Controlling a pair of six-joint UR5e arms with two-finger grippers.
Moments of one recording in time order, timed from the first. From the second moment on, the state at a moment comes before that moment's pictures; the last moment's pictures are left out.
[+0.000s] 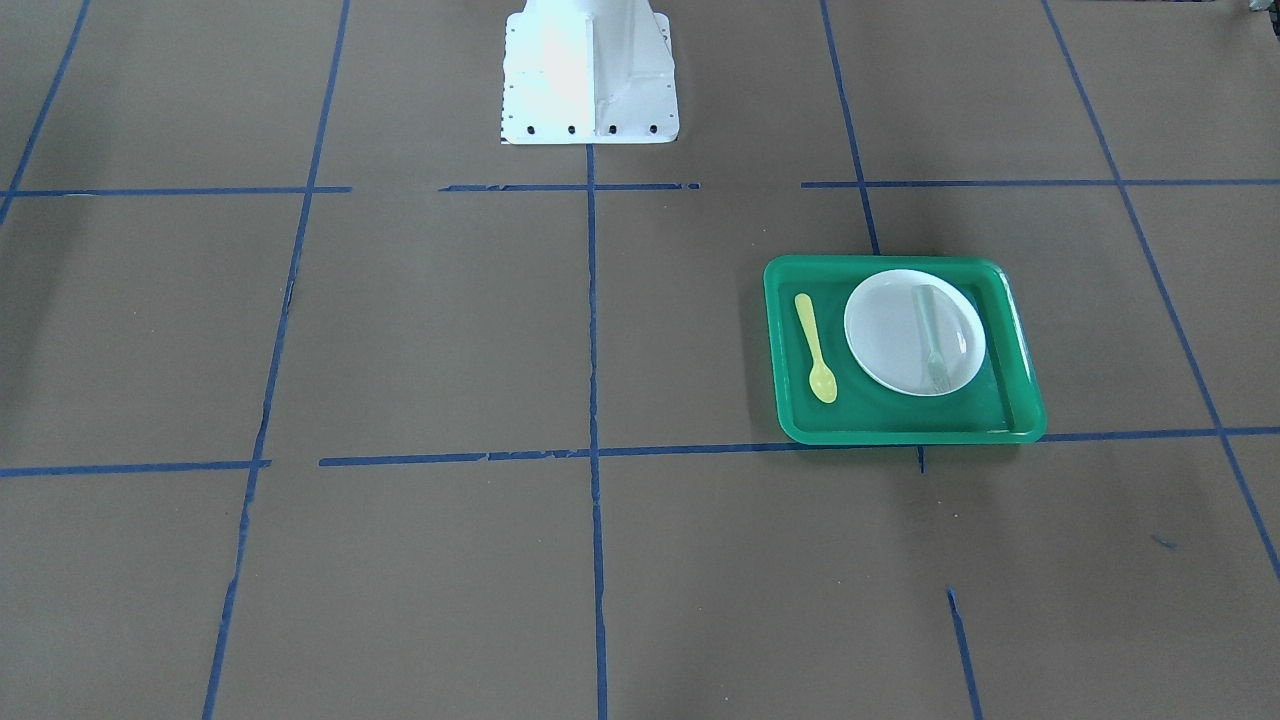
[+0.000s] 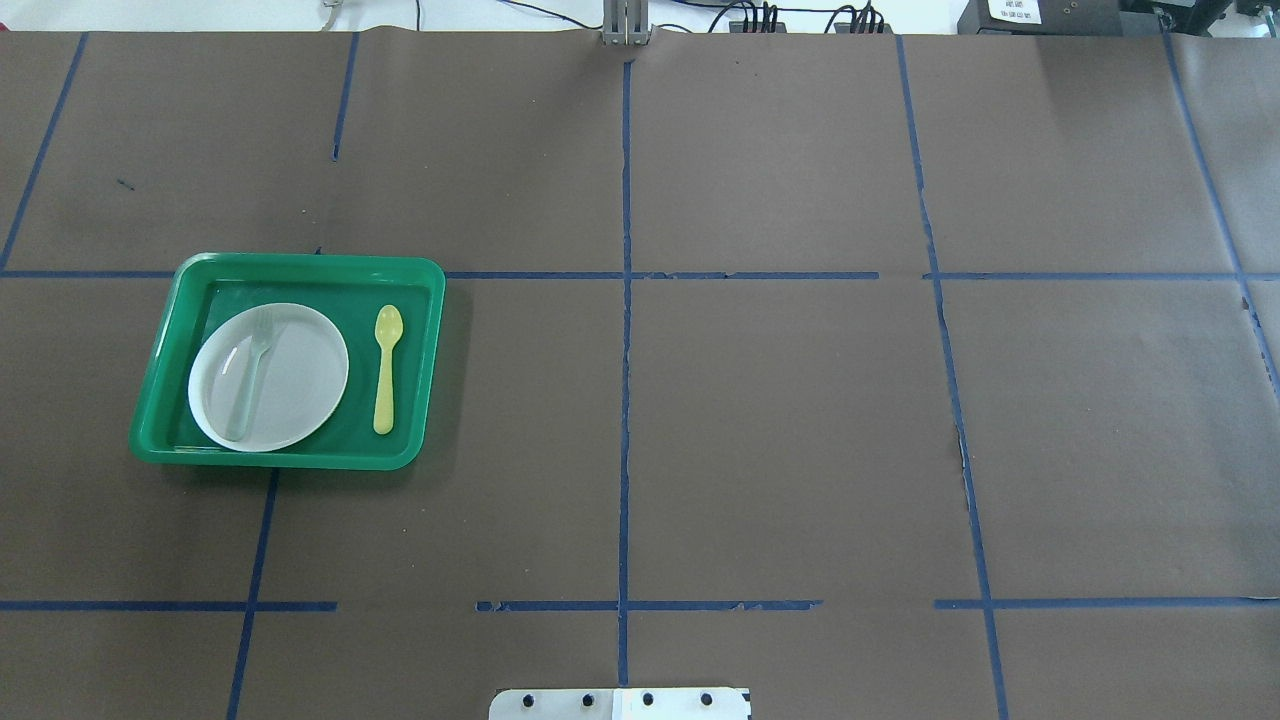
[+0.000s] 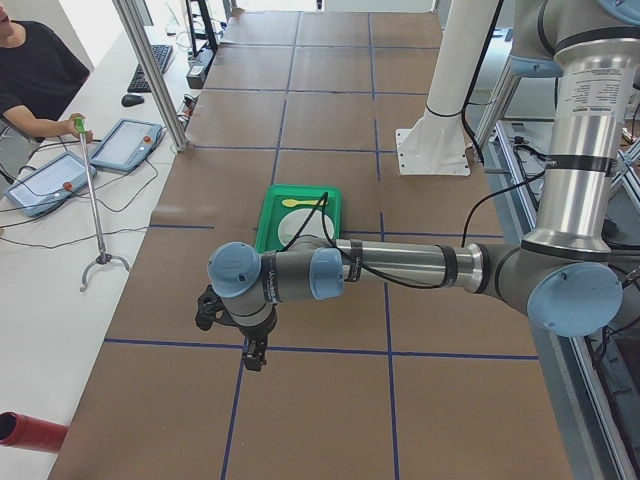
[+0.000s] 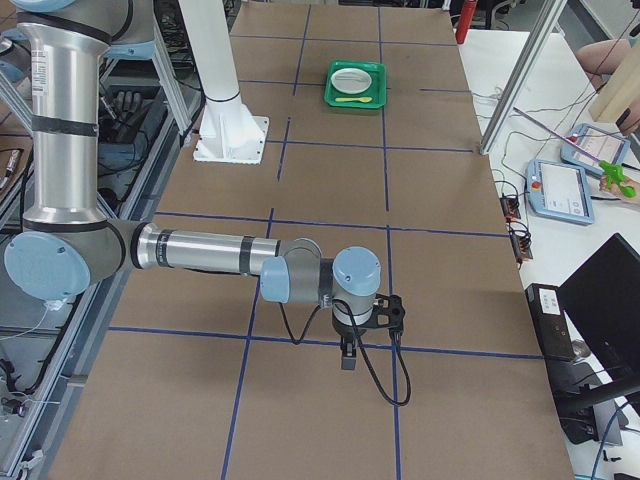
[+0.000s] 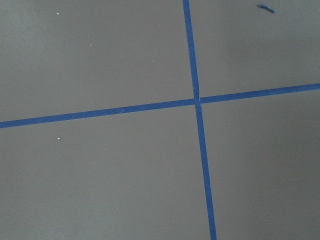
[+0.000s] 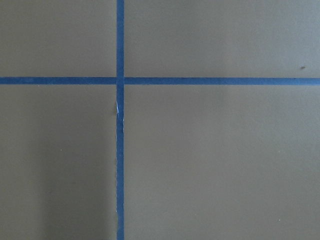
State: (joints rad) left arm -1.65 -1.64 -1.55 -1.42 -2.36 0.25; right arm 1.58 -1.66 1.61 -1.50 2.28 0.03
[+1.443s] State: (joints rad) left arm -1.66 -1.64 -1.57 -1.42 -2.36 0.25; right arm 1.58 -1.66 1.61 -1.50 2.28 0.03
